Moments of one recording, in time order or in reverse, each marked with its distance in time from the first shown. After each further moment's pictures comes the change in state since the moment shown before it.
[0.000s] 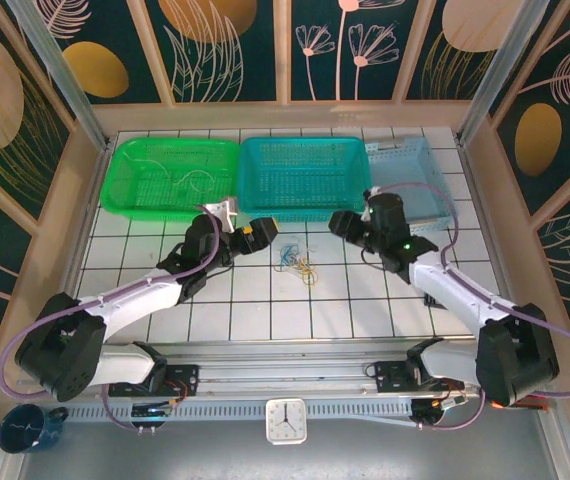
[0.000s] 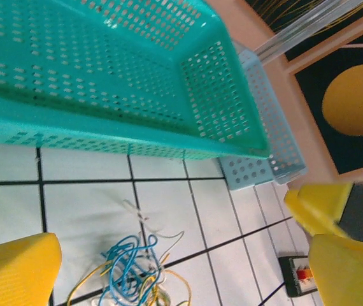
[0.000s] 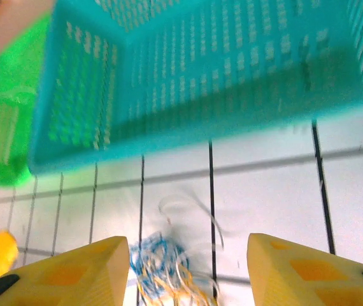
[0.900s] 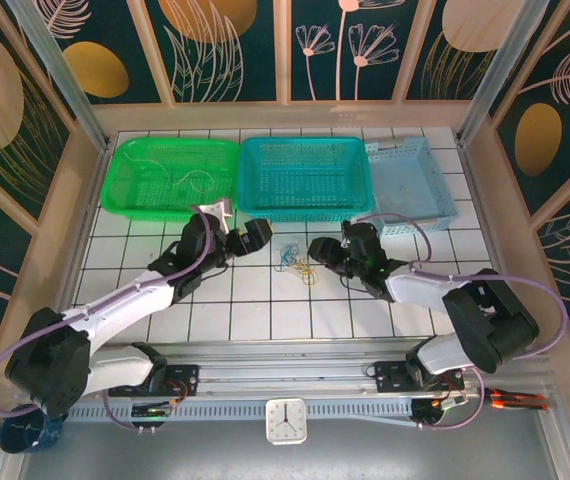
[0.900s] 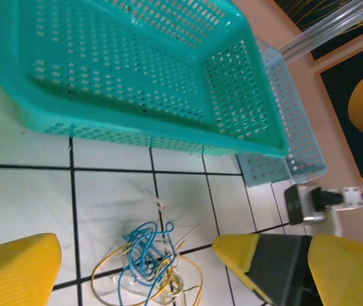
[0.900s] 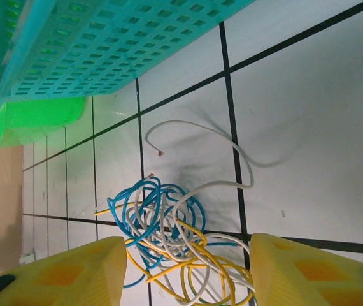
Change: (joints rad) left arm 0.000 -0.076 0.072 -0.204 -0.048 0.008; right arm 0.119 0.220 -0.203 0.438 -0.074 0.264
